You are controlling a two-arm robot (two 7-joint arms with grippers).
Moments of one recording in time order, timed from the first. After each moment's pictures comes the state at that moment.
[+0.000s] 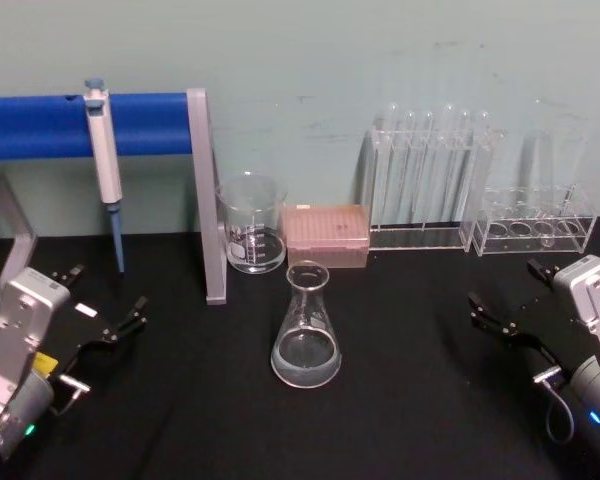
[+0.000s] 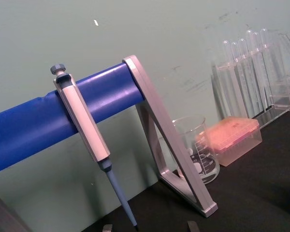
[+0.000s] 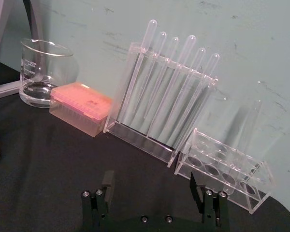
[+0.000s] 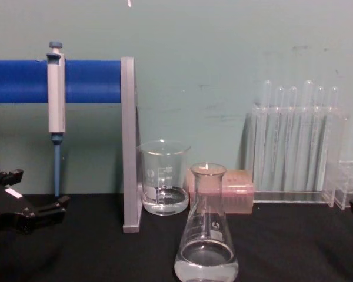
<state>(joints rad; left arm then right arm) -0.20 0.60 0.45 -1.41 -0.25 -0.12 0.03 0.20 0.60 -0.45 -1.41 0.25 -0.12 -0.03</state>
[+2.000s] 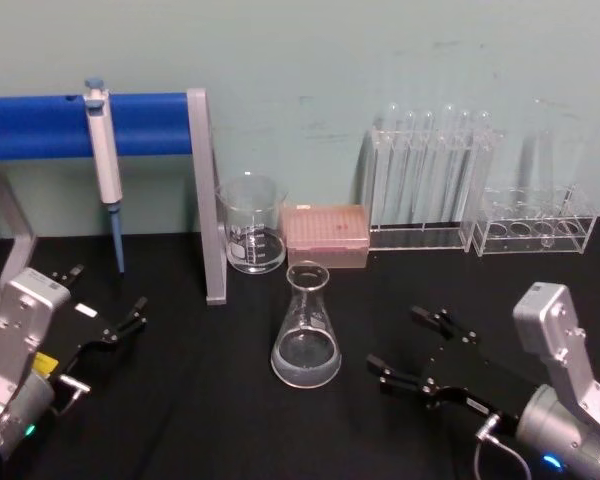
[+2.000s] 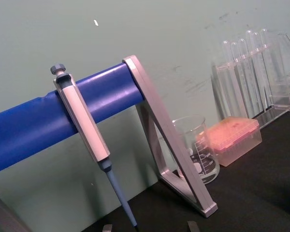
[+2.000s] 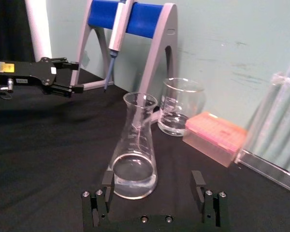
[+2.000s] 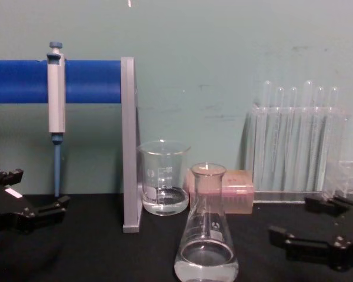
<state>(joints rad) -0.20 0.60 0.45 -1.41 -0.25 -0.12 0.03 0.12 0.56 -0.42 -1.55 0.38 -0.08 0.41</state>
